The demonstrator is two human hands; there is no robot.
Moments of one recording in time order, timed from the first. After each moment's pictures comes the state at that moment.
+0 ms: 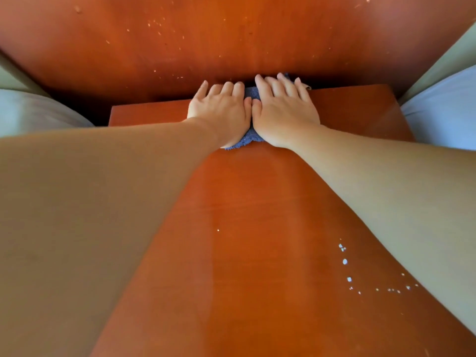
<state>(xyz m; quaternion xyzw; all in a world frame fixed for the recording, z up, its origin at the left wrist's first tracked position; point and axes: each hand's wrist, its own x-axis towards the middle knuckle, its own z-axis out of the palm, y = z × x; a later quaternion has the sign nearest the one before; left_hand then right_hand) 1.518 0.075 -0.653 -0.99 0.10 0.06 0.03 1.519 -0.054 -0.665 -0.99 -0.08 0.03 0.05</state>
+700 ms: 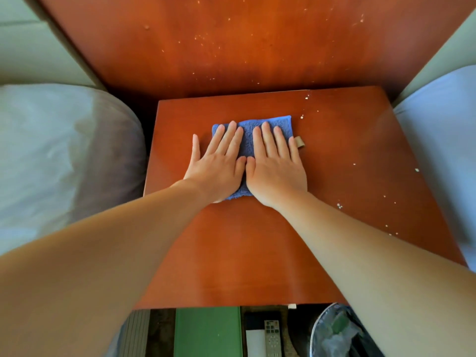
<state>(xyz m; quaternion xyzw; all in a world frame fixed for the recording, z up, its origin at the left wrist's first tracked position) 1.373 0.126 -0.645 -0.98 0.12 0.13 -0.02 1.371 -0.009 -0.659 -0.99 -0.08 0.06 0.07</state>
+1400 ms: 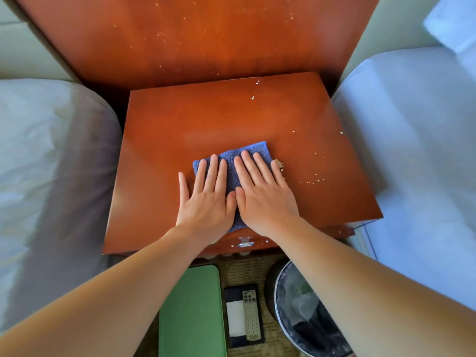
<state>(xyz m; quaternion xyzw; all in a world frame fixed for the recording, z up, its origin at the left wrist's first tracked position) 1.232 0.061 -0.650 -0.99 0.07 0.12 -0.05 1.241 -0.075 -0.655 -0.99 -0.14 0.05 0.06</state>
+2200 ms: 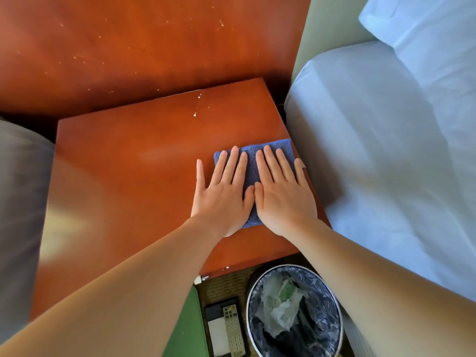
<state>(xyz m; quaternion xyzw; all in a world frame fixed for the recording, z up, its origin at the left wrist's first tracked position) 1.297 -0.060 -0.648 -0.98 0.19 0.10 -0.01 1.275 -0.197 -0.659 -1.00 -0.02 0.02 0.04</state>
